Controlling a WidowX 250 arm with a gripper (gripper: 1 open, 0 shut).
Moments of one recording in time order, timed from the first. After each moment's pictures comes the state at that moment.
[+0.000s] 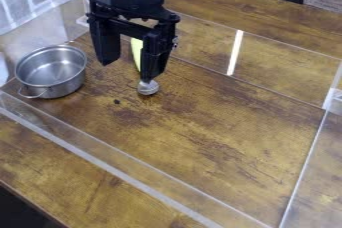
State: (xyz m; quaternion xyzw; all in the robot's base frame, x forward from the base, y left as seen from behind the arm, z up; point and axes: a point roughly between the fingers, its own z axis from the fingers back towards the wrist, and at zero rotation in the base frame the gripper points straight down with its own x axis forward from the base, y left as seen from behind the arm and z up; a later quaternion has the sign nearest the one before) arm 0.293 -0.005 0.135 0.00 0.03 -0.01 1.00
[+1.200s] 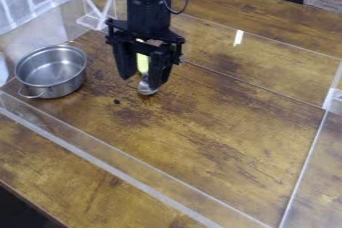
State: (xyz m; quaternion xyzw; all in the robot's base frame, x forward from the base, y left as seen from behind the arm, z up) arm 0.335 0.016 0.082 -0.01 0.05 0.01 1.00
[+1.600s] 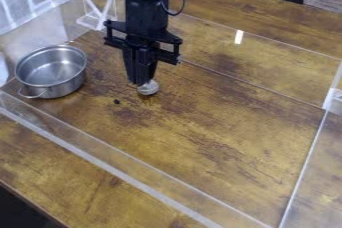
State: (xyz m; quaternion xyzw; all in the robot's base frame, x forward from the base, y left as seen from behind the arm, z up) arm 0.337 0.019 0.085 -0.01 0.04 0.01 1.00
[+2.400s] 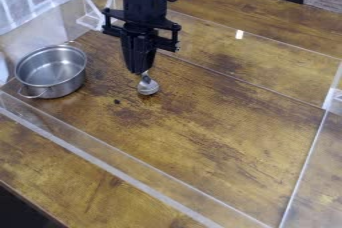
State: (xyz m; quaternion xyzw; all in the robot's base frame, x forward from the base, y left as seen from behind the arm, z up) arm 0.337 0.023 0.096 -0.02 0.05 0.01 1.00
